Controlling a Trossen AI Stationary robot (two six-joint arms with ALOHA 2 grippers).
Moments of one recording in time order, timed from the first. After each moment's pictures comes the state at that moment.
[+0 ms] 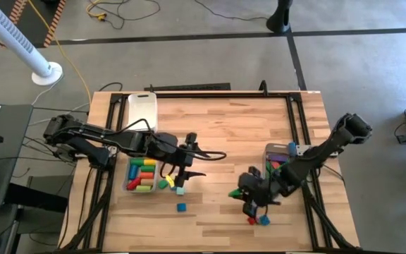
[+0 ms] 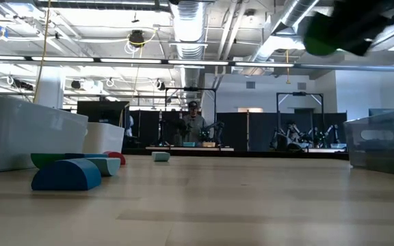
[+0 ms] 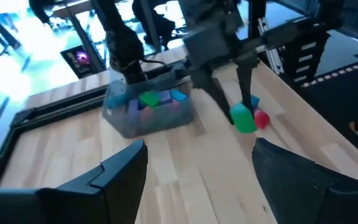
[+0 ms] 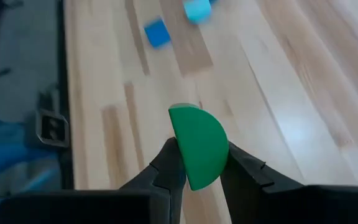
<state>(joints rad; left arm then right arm) -0.17 1.42 1.19 -0.11 -0.04 0.23 0.59 1.44 0.99 -0.42 0.33 0.83</state>
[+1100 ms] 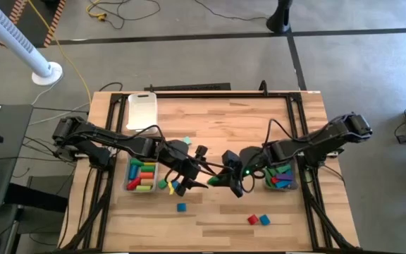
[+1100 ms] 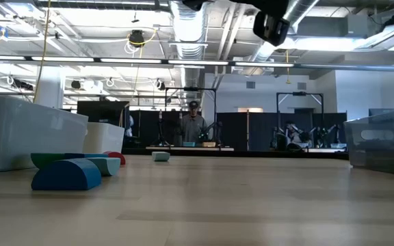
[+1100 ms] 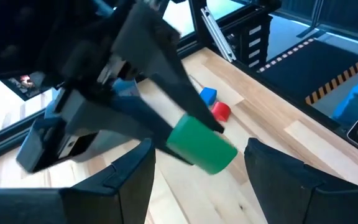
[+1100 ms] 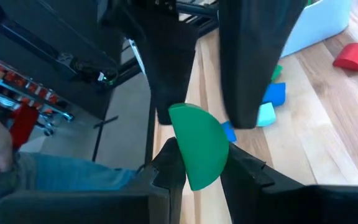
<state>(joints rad) -0.18 1.54 1.19 -0.03 0.15 0.37 0.27 1.43 0.99 0.01 -0.08 0.65</state>
